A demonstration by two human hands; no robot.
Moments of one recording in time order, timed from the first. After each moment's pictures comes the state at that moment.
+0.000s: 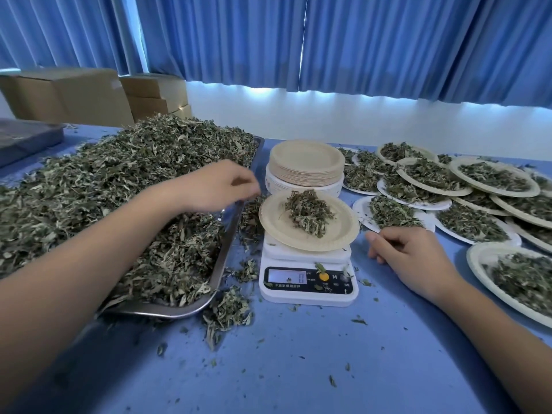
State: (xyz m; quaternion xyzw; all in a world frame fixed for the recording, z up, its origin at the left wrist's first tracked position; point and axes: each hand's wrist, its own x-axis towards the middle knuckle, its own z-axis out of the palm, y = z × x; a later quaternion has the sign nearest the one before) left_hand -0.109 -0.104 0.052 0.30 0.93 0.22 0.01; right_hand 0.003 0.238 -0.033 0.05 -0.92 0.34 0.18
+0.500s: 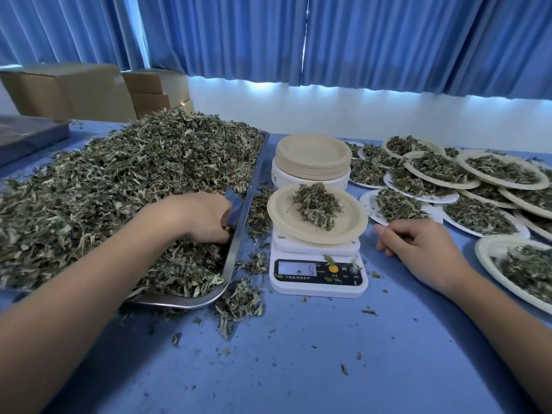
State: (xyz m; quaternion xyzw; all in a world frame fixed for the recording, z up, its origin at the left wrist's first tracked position) left_hand -0.076 -0.120 0.033 0.16 0.98 -0.02 0.14; right_hand 0.005 0.238 -0.031 0.04 -0.92 0.33 0.18
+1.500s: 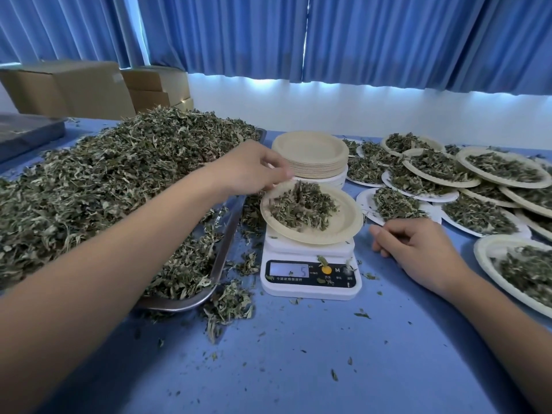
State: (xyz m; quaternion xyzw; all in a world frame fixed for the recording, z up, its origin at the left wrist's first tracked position) left_hand -0.100 -0.057 0.060 0.21 0.89 0.40 0.04; right_hand 0.003 0.241 -0.033 0.06 -0.92 0.35 0.17
